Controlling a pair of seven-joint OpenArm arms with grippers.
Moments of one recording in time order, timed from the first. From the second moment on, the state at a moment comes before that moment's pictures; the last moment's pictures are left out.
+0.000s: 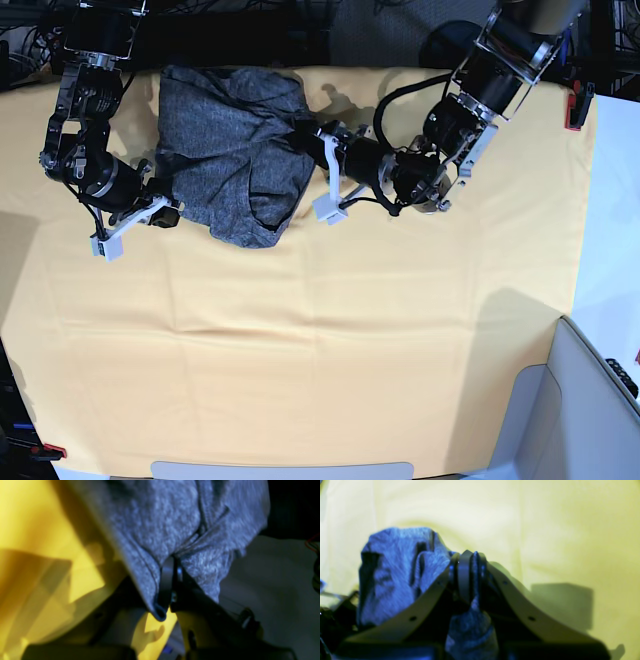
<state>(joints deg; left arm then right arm) -15.7 -17.4 35.0 73.4 -66.4 -16.0 69.8 -0.7 13.1 16.9 94.2 41.4 10.2 -64.8</state>
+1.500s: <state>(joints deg) -31.3 -6.2 41.7 64.6 -33.6 -17.0 66.2 -15.9 11.4 4.1 102.4 43.0 10.2 -61.4</state>
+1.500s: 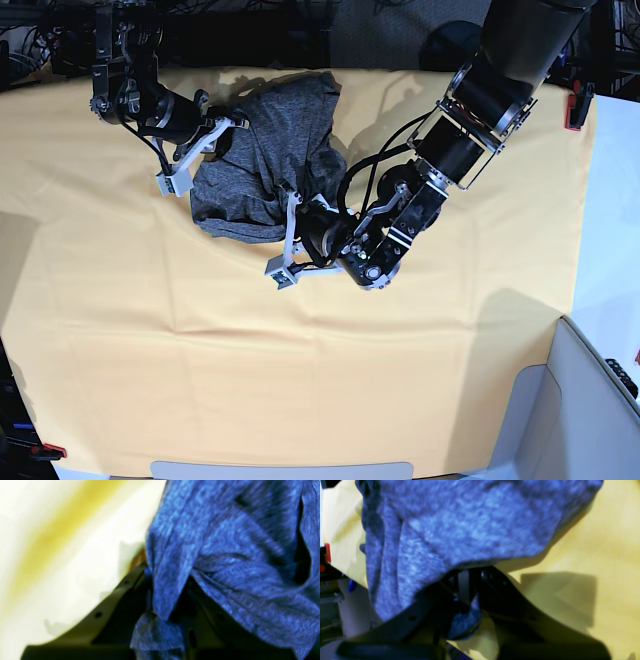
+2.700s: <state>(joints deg) -29.9 -9.7 27.4 79.5 -29.1 -15.4 67.1 -17.5 19.1 4.1 110.3 41.4 10.2 -65.5</state>
